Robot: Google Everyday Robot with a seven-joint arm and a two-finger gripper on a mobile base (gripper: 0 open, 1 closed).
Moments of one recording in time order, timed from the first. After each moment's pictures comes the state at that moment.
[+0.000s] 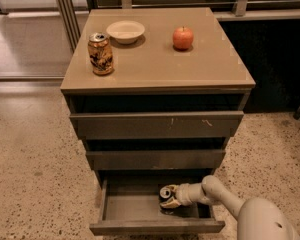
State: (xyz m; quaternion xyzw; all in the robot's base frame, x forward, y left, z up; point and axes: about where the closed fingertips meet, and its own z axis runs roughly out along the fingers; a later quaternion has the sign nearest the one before) arm 0.578 -0.085 0.166 -0.56 0.69 0.31 0.36
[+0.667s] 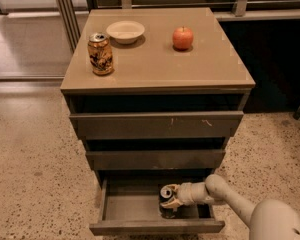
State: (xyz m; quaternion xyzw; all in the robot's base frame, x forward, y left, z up) arm 0.564 -0.083 0.204 -0.55 0.67 0.33 0.37
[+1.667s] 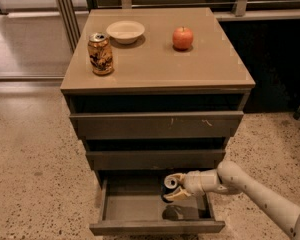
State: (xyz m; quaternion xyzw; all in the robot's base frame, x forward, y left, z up) arm 0.537 -0.087 0.358 -0.56 0.64 0.36 0.38
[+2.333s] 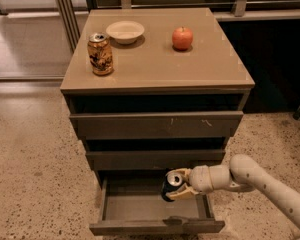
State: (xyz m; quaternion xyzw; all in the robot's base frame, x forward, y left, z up) arm 0.499 -0.083 0.470 -0.57 0.61 0.38 0.40
